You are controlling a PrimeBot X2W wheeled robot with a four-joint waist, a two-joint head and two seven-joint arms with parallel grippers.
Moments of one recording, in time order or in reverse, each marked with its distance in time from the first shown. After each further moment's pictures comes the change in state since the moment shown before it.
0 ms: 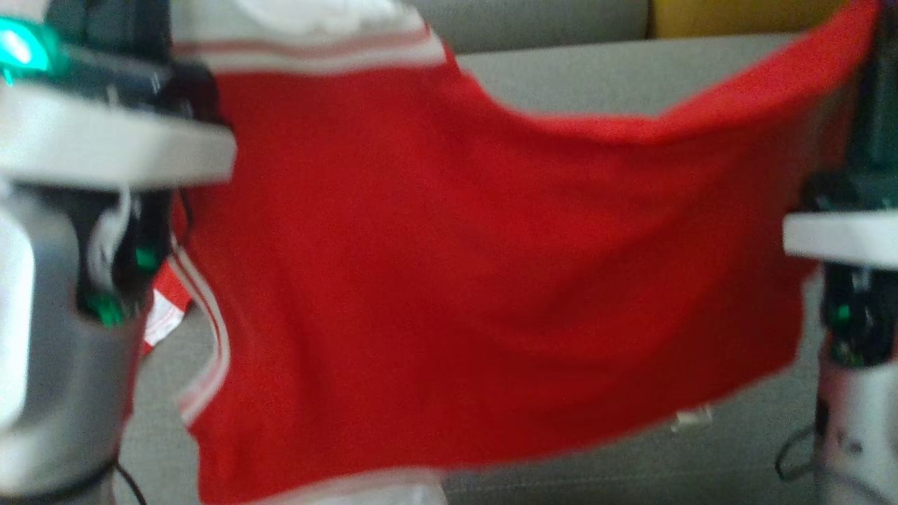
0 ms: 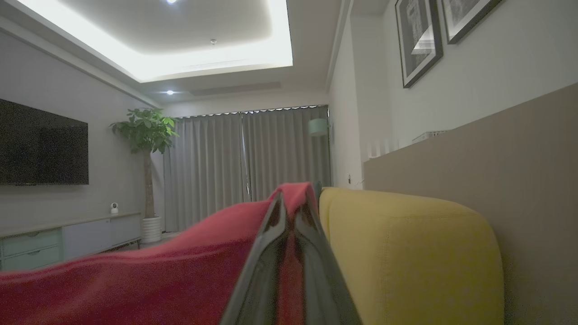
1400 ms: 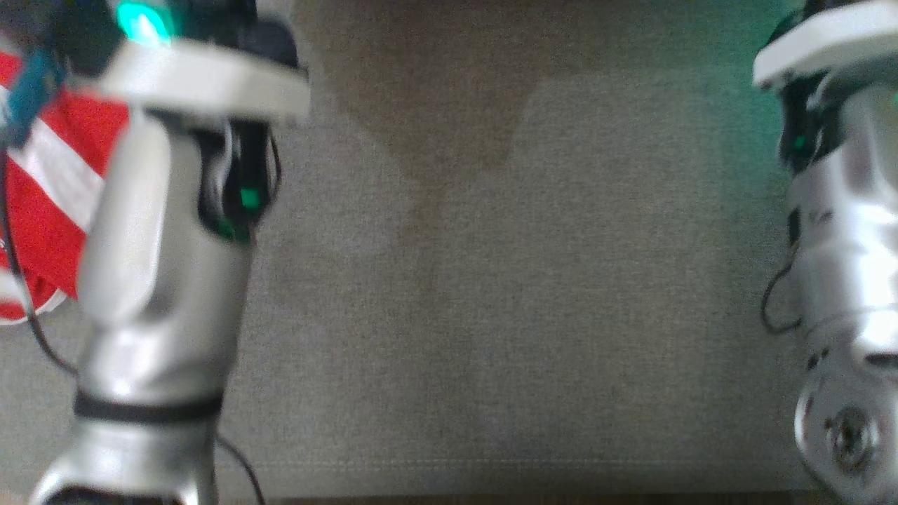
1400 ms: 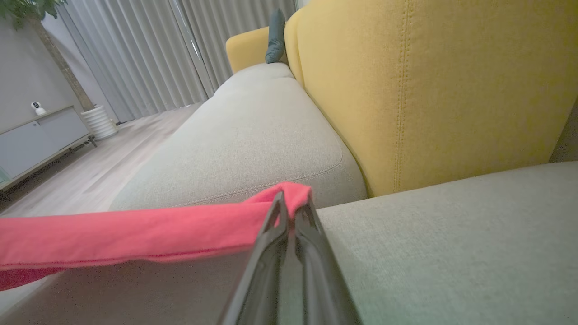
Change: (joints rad) left arm -0.179 -0.230 0.018 0.602 -0.007 -0.158 -0.347; right arm -0.722 -0.035 -0.150 1.250 -0.118 0.000 -0.280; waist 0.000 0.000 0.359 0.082
